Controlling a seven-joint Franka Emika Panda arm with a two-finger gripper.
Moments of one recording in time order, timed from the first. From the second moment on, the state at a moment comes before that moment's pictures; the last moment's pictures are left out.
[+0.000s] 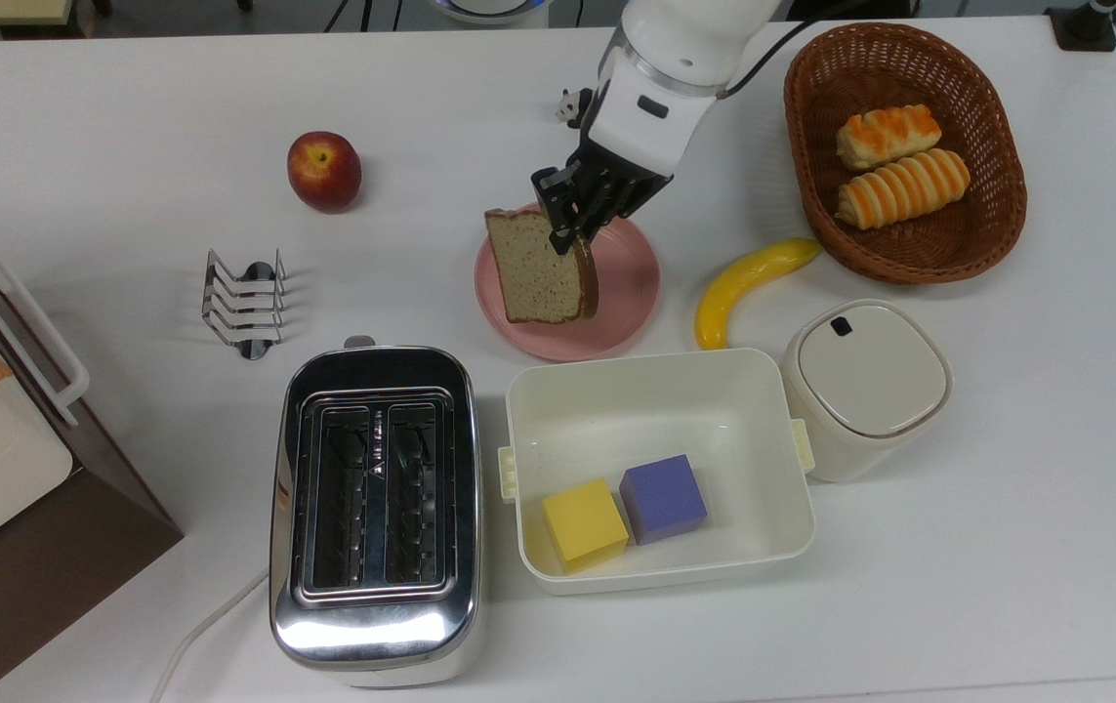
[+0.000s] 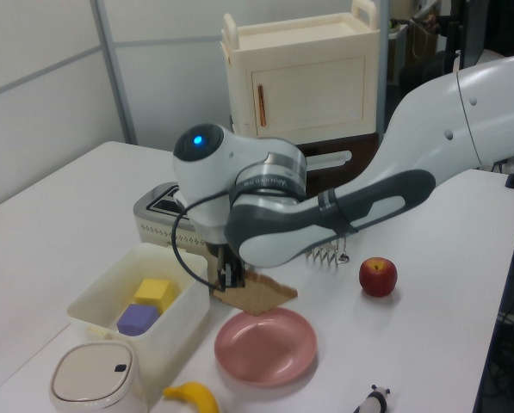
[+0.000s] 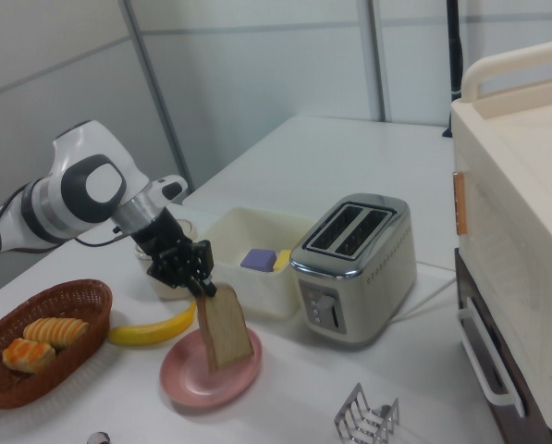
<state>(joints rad) 0.39 0.24 -0.10 -1.72 -0.38 1.98 -0.02</state>
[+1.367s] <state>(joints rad) 0.14 0.14 -0.10 -1.49 -0.05 1.64 0.19</state>
